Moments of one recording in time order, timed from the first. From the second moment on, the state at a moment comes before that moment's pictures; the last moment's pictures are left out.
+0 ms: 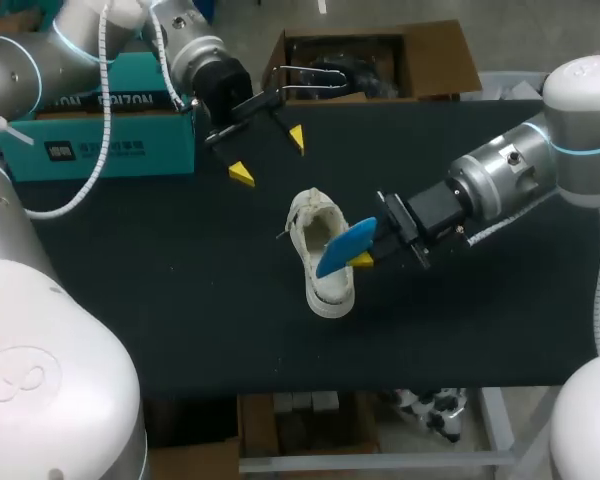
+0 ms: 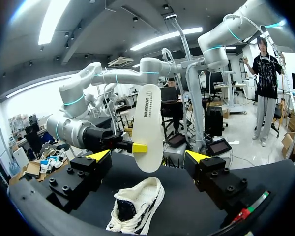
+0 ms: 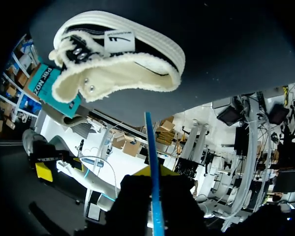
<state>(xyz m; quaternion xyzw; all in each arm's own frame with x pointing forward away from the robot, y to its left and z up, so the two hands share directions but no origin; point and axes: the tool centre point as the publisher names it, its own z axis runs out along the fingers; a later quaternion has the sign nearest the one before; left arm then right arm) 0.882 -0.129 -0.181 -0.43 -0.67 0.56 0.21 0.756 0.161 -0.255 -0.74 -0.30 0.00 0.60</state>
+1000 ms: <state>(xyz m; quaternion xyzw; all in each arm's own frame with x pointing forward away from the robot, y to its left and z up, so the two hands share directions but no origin) 0.792 -0.133 -0.200 -0.37 -0.78 0.49 0.10 0.768 0.148 -0.261 -0.75 -0.21 -0.10 0.62</state>
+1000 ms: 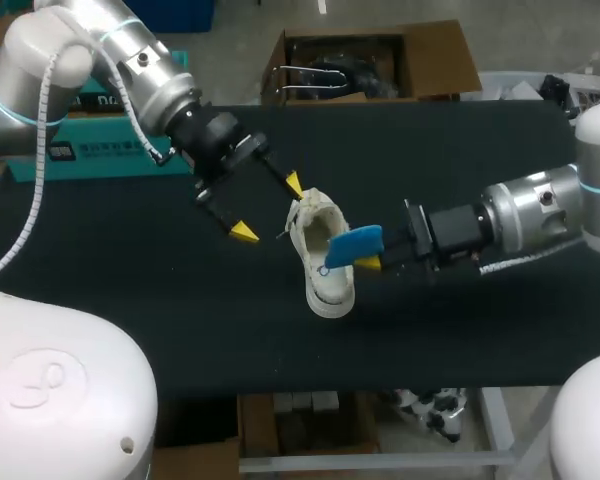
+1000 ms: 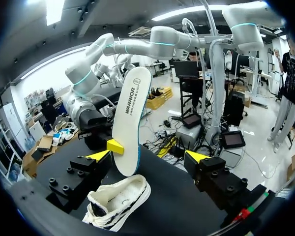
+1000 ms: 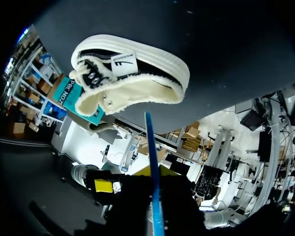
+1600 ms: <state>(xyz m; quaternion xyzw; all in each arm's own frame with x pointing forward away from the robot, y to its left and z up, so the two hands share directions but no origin) 0.790 -0.173 -0.239 -0.26 -0.79 0.55 -0.04 0.778 0.153 -0.266 -0.76 -0.16 -0.16 0.61</state>
